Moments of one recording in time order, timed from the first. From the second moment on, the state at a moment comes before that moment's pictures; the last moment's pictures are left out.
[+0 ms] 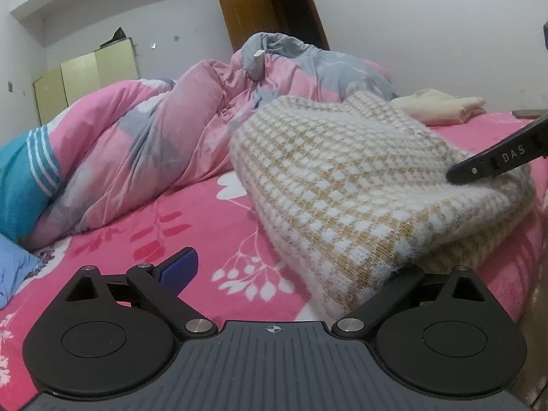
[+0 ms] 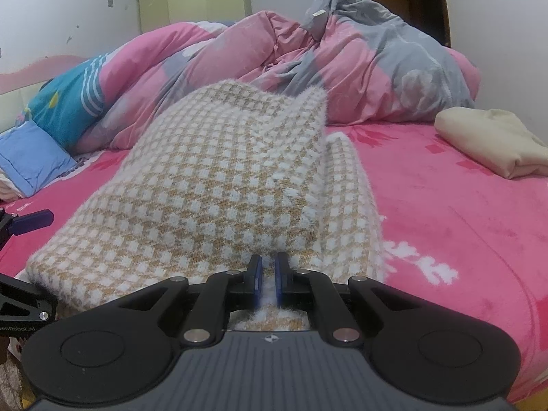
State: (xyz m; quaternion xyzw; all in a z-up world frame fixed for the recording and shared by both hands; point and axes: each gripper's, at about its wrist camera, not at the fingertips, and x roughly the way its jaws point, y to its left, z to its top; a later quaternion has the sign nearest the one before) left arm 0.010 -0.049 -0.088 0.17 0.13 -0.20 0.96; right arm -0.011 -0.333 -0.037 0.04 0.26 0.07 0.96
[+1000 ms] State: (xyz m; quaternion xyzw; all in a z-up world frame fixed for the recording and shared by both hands) left arm 0.001 -0.019 -0.085 0.13 0.17 -0.25 0.94; right arm -0.010 -0.342 -0.041 0.05 0.25 0.07 0.96
